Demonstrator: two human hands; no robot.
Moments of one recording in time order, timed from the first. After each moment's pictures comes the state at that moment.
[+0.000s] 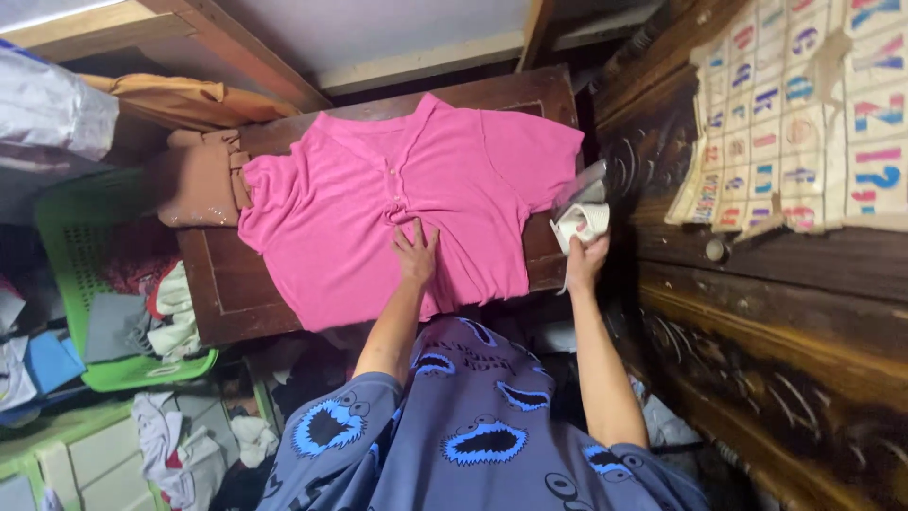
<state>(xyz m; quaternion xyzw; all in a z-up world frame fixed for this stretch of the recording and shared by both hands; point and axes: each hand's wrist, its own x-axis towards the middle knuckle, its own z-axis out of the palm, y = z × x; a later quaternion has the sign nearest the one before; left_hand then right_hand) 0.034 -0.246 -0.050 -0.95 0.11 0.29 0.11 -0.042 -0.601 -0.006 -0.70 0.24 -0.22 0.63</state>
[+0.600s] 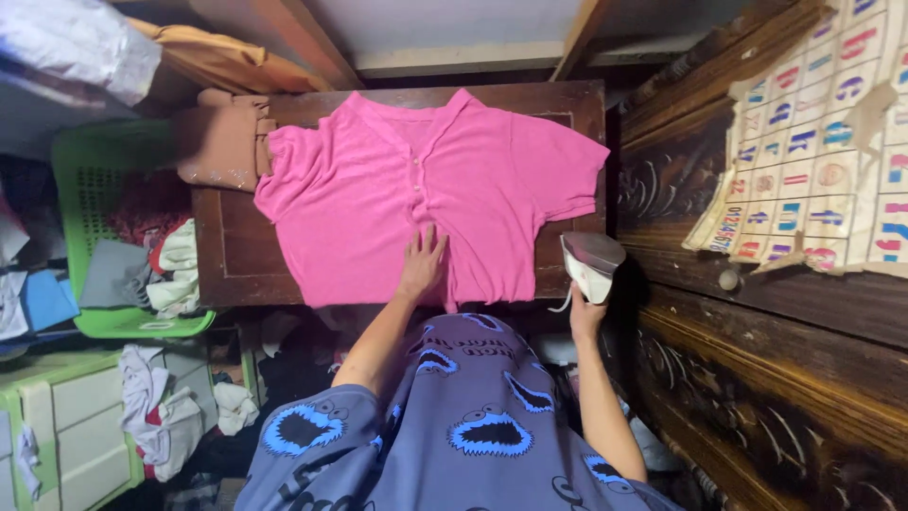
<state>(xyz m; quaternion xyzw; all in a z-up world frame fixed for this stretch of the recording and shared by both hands) -0.007 -0.221 0.002 -0.97 0.17 0.13 -0.10 -0.130 -0.596 -0.033 -0.76 0.25 -0.15 0.58</state>
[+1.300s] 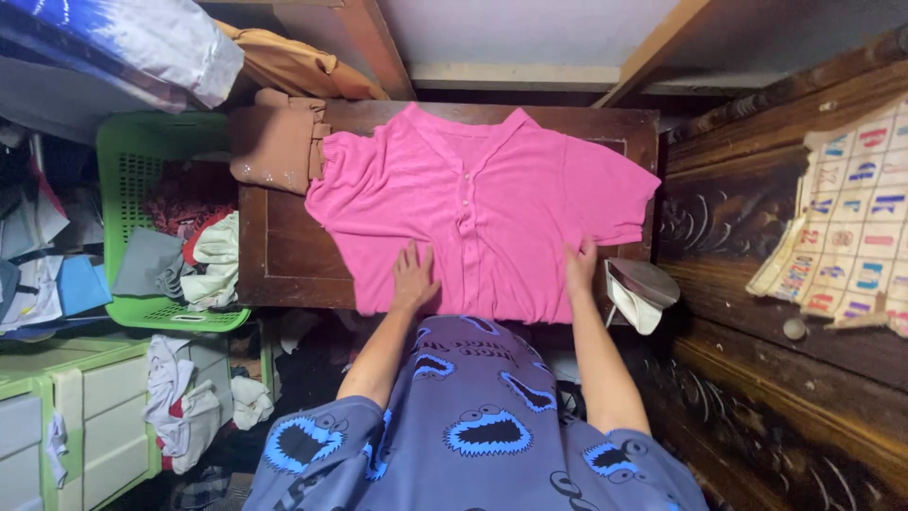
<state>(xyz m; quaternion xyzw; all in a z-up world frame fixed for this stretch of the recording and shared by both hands) -0.005 -0.108 0.003 -0.97 0.01 0.22 -0.10 0.024 -0.503 -0.090 -0.76 0.31 0.01 0.58</state>
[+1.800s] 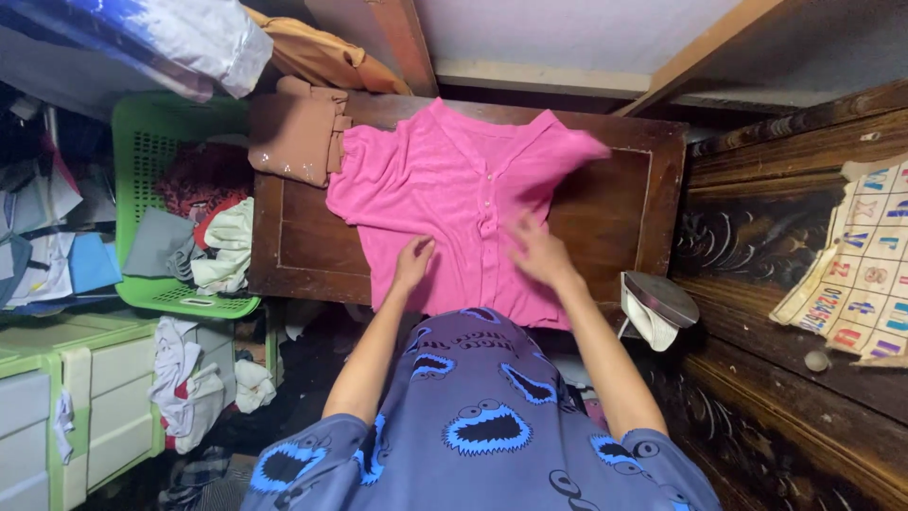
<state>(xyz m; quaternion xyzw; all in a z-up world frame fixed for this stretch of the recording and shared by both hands) 0.031 -0.067 -0.027 -0.80 -0.18 0.11 -0.56 0.108 -0.385 0.134 -0.90 -0.19 0.23 0.31</state>
